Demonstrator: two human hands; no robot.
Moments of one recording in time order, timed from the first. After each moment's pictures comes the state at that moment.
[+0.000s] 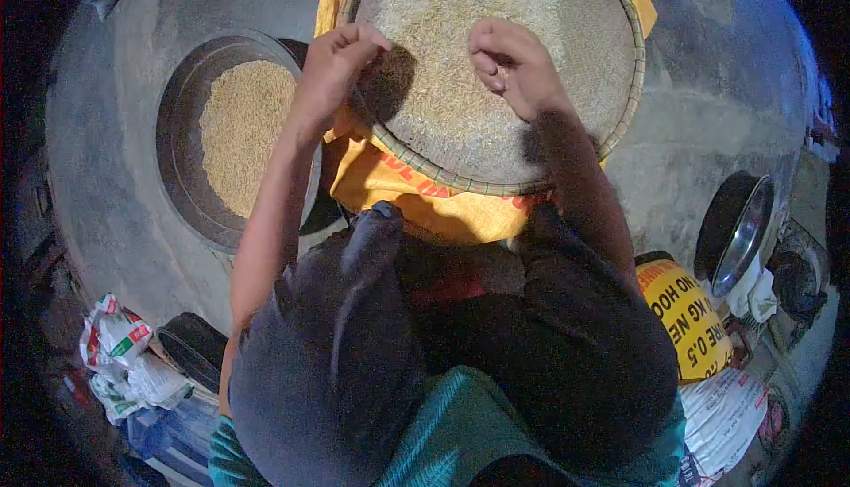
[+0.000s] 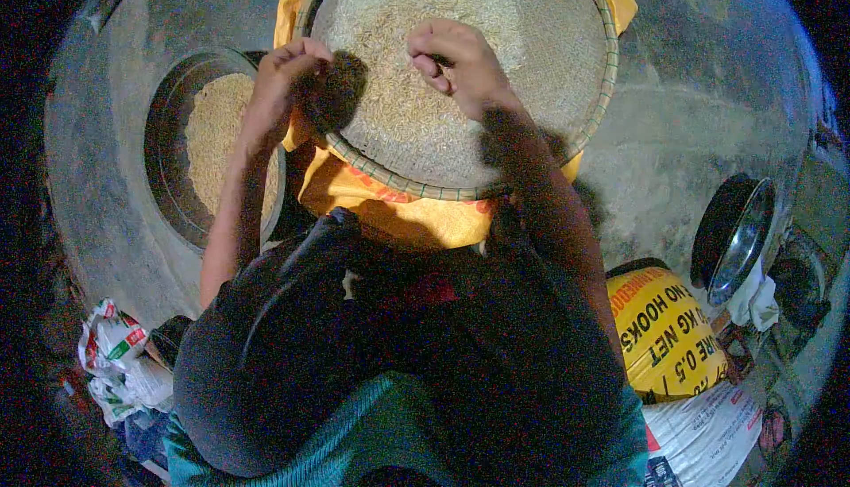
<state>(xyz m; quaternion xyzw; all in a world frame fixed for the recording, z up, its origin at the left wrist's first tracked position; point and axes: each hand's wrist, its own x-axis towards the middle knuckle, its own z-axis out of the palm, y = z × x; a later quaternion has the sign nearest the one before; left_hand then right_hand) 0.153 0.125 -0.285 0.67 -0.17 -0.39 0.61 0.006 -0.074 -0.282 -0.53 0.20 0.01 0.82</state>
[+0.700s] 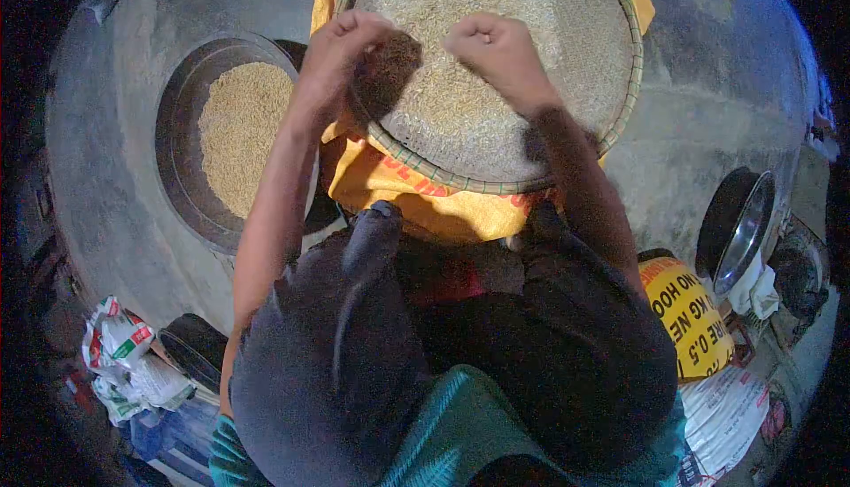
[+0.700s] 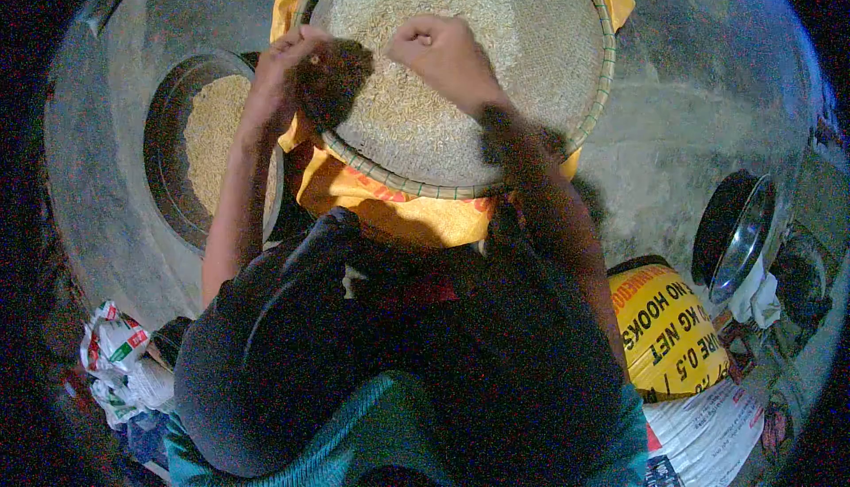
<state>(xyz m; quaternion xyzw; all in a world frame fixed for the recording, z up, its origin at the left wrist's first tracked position) 0.153 0.111 -0.278 0.66 -0.14 -0.41 0.62 0.013 -0.072 -0.300 -0.80 0.17 -0.07 0.58</state>
